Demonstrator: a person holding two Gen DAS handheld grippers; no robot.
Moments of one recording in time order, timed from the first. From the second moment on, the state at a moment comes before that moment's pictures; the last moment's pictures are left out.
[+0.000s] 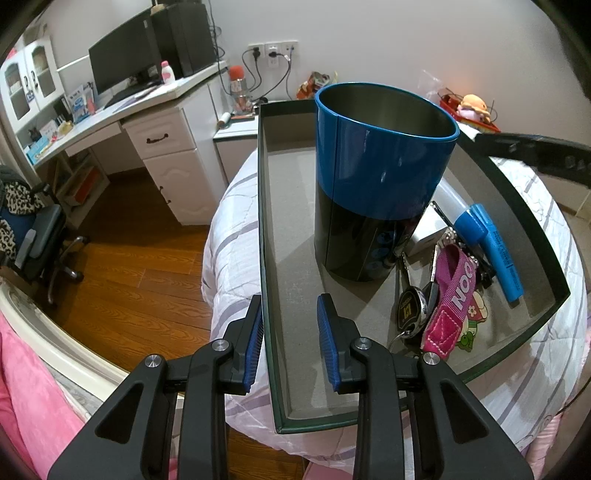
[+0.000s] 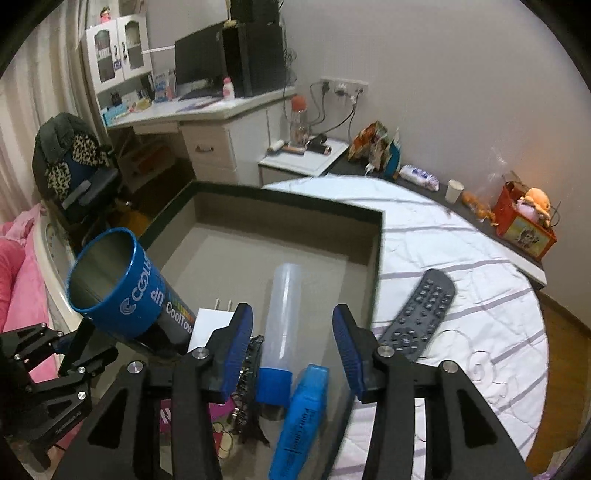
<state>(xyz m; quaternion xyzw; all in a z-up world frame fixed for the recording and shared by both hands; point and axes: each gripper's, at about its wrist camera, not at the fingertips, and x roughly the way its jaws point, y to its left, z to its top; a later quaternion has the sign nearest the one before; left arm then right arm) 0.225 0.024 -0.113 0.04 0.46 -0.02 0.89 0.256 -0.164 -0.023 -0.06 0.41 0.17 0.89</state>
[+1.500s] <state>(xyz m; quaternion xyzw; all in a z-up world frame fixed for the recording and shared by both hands) 0.226 0.024 -0.113 0.05 0.46 -0.02 0.89 0.341 -0.271 -0.095 0.06 0.52 0.11 0.85</state>
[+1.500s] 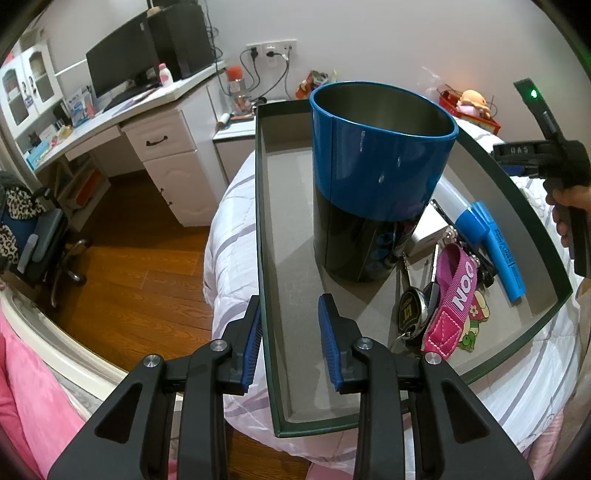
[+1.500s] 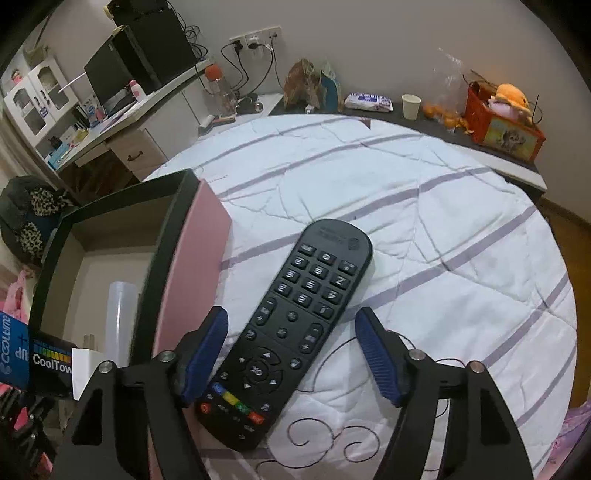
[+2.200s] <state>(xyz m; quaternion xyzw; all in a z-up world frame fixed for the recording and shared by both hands) 0.227 0.022 -0.116 0.05 0.46 -0.01 0.89 0.308 -0.287 -0.088 -0.06 0.49 0.08 0.87</state>
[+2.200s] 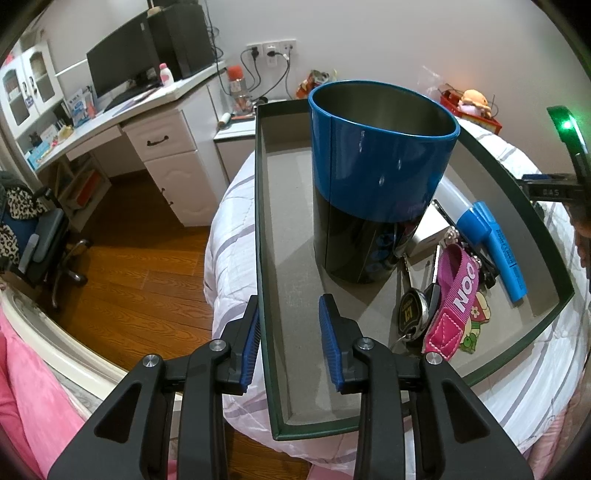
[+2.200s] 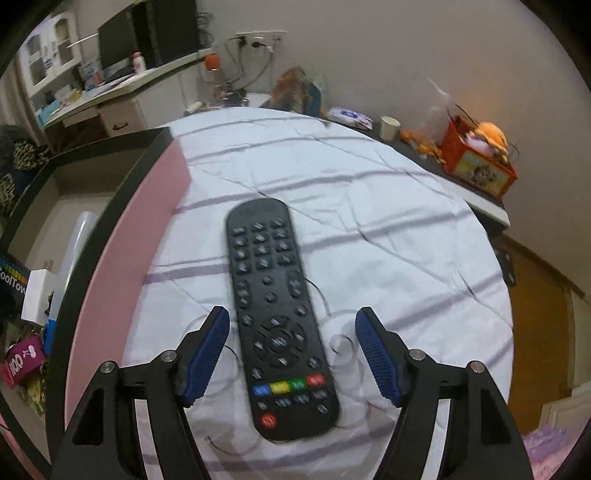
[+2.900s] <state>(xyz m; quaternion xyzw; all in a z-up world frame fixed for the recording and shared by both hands) 0.229 0.022 -0.117 0.05 0.46 -0.02 0.89 0.271 -0.284 -0.093 -0.03 0.48 0.10 0.87</state>
